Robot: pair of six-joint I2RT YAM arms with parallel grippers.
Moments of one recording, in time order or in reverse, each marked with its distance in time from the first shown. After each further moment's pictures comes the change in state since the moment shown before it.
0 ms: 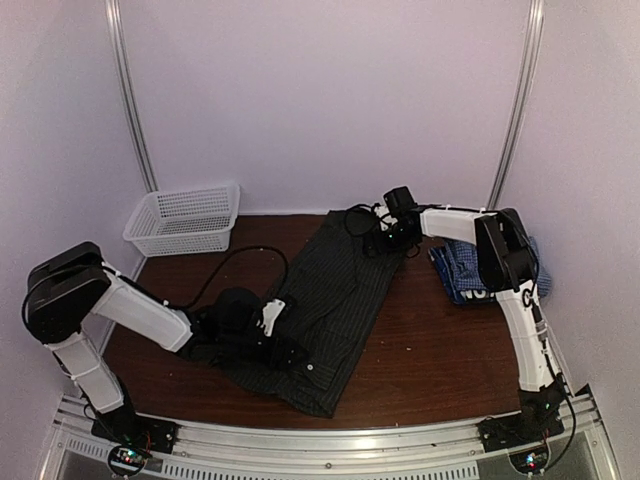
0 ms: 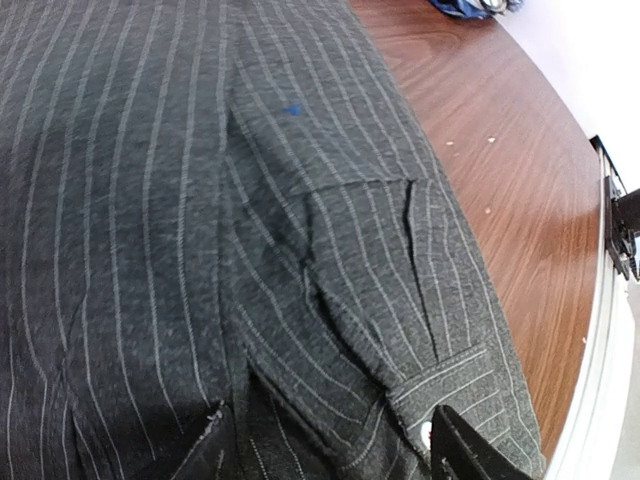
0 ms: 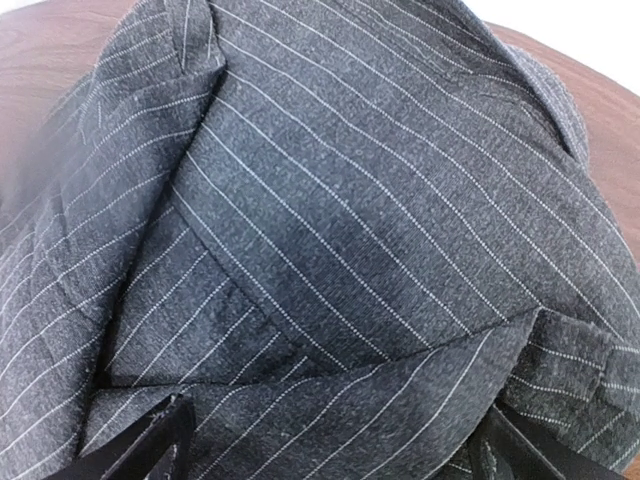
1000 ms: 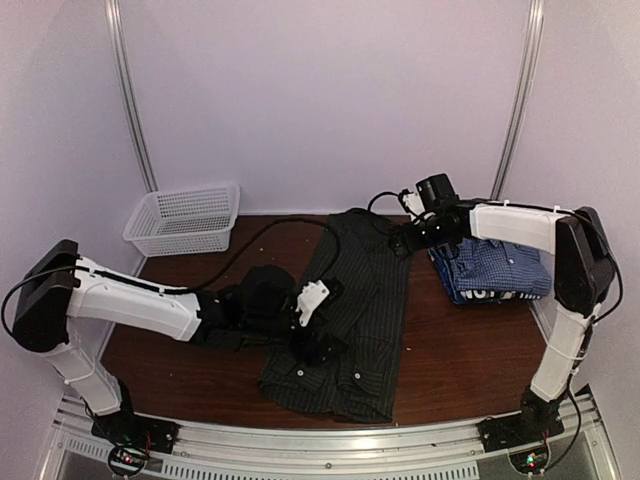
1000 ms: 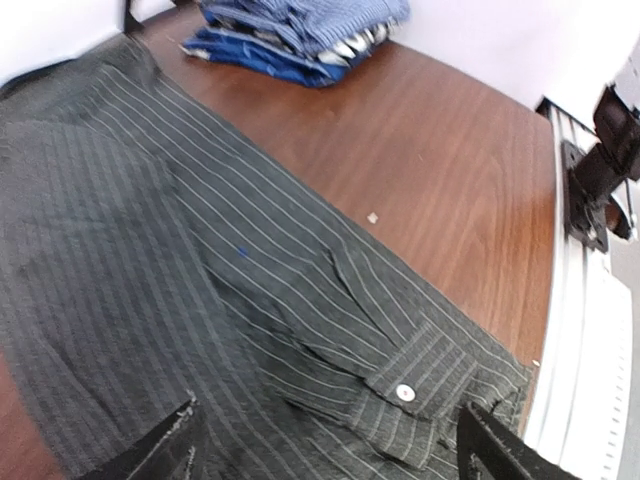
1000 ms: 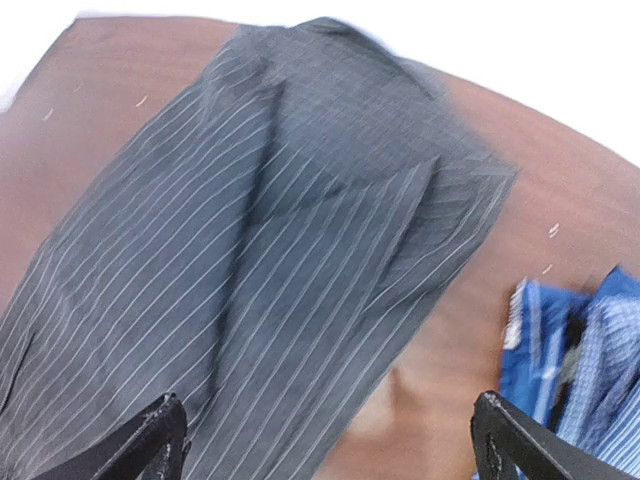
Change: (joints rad) left arm -0.195 -0.037 0.323 -0.274 -0.132 0.285; right arm 0.029 -0.599 -0.559 0.054 0.102 -0.031
